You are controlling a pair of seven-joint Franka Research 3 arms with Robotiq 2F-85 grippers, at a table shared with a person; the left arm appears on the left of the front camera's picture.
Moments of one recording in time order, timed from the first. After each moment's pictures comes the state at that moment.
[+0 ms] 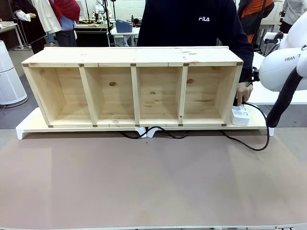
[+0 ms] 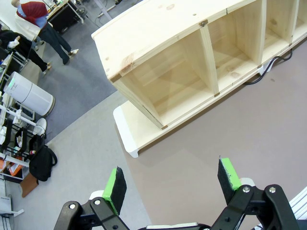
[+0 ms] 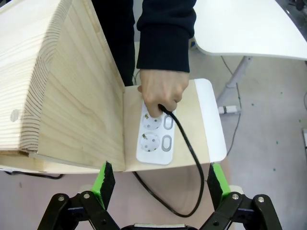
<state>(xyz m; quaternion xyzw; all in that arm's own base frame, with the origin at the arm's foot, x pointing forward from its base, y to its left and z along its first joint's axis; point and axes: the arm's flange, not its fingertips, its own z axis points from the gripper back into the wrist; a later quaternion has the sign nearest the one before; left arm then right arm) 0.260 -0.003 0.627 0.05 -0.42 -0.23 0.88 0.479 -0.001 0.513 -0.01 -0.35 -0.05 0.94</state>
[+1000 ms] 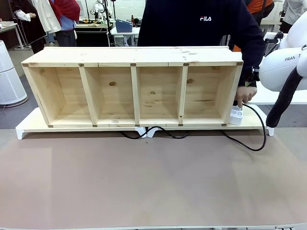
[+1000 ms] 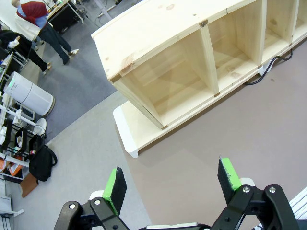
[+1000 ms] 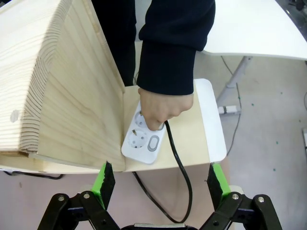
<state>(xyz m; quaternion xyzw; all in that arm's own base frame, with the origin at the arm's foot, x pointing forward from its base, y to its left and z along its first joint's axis) 0.260 -0.003 0.627 0.05 -0.42 -0.23 0.88 0.479 -0.001 0.513 -0.01 -0.35 -0.05 0.94</state>
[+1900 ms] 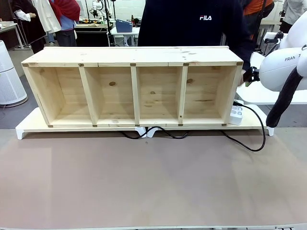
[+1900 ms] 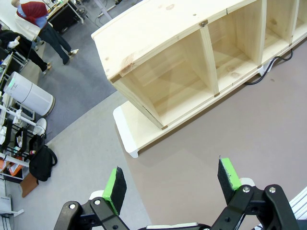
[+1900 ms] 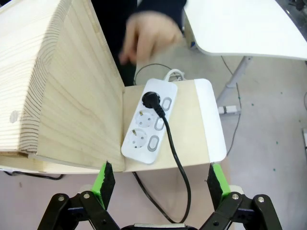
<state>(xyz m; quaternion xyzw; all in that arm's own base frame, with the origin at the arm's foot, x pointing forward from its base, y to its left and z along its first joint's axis) 0.260 -0.003 0.627 0.05 -0.42 -0.23 0.88 0.479 -0.001 0.513 -0.01 -0.35 -0.05 0.94</state>
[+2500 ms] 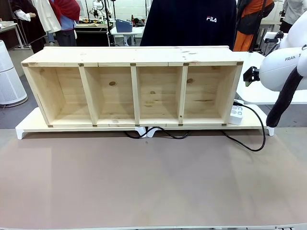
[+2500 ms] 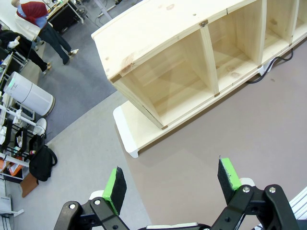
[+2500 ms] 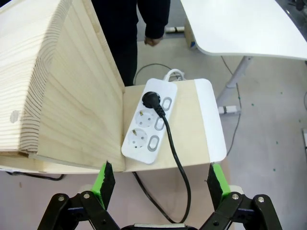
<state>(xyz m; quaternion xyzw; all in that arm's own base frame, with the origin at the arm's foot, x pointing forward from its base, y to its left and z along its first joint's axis) 0.260 -0.003 0.627 0.05 -0.42 -0.23 0.88 0.479 -0.001 0.513 -0.01 -0.35 -0.05 0.94</state>
